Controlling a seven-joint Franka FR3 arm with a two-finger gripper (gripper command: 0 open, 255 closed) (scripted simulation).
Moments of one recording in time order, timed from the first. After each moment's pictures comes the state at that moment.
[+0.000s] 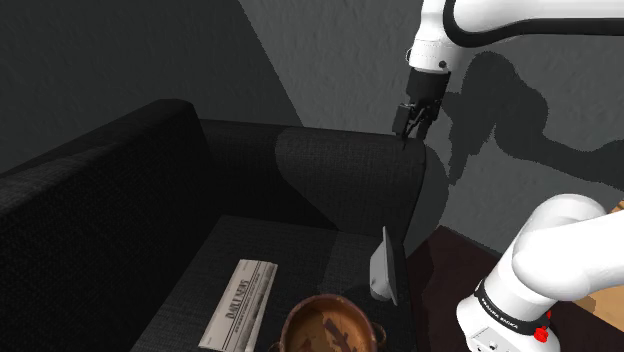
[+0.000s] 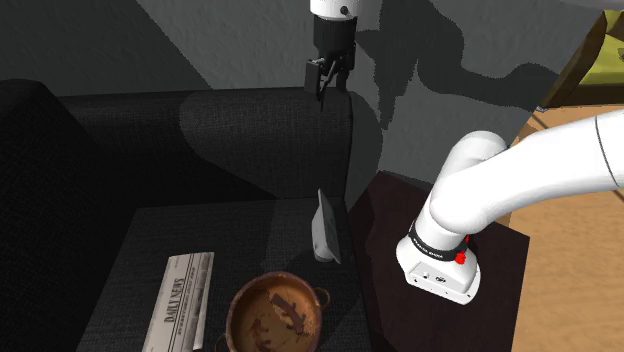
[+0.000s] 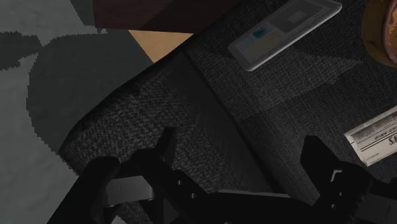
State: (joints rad) arm 0.01 -0.77 0.04 -2.38 0.08 1.61 0.02
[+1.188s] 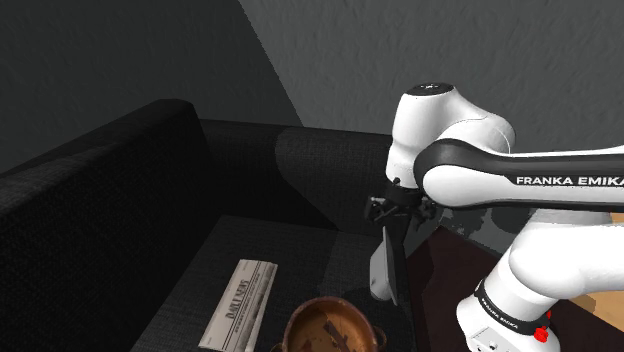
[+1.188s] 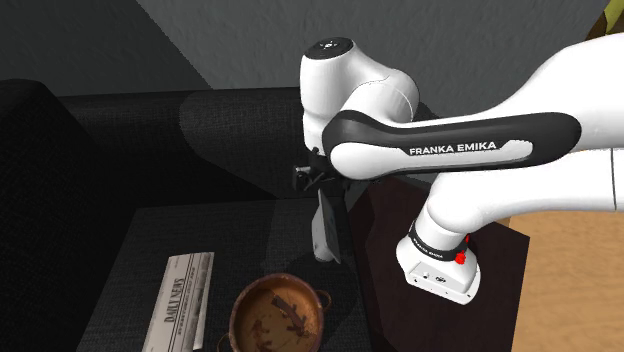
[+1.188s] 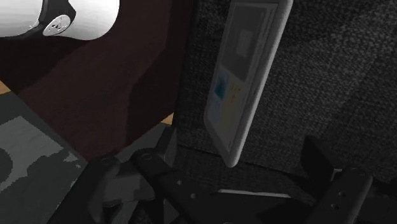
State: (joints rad) arm -0.05 -0.95 0.54 -2.85 0.39 1.93 0.86
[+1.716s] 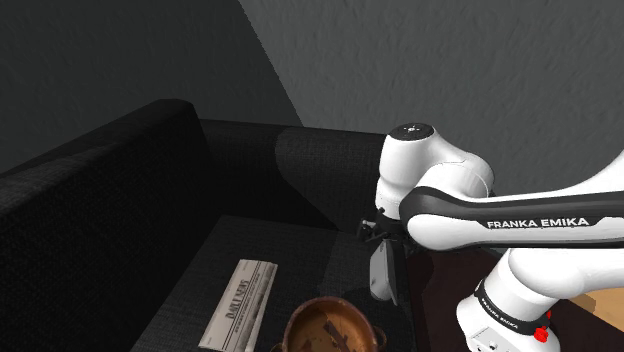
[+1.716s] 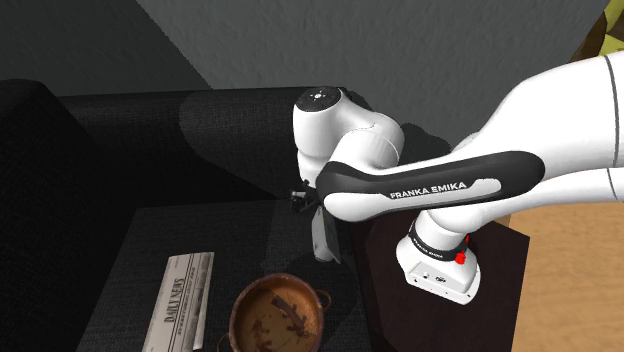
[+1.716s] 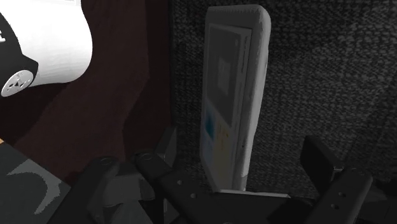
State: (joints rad) arm -0.05 -0.85 0.72 -2.92 0.51 2.10 1.06
